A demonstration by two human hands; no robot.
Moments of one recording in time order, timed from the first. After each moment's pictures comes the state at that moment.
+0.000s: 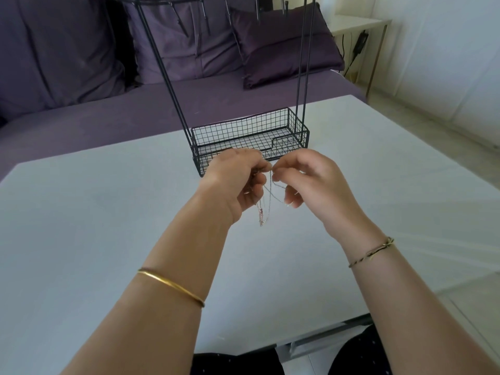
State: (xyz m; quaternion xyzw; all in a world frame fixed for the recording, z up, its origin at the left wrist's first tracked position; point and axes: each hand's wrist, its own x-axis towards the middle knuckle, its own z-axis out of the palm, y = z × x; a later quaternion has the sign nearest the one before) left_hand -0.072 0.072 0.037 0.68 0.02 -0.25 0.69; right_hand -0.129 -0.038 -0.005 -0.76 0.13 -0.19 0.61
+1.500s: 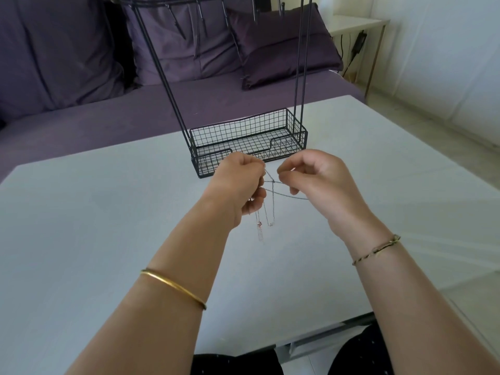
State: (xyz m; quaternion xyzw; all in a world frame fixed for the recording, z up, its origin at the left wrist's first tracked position) left_hand -0.073 0.068 0.031 0.78 -0.04 -0.23 0.58; right_hand -0.132 -0.045 -0.003 -0.76 0.15 -0.20 0.60
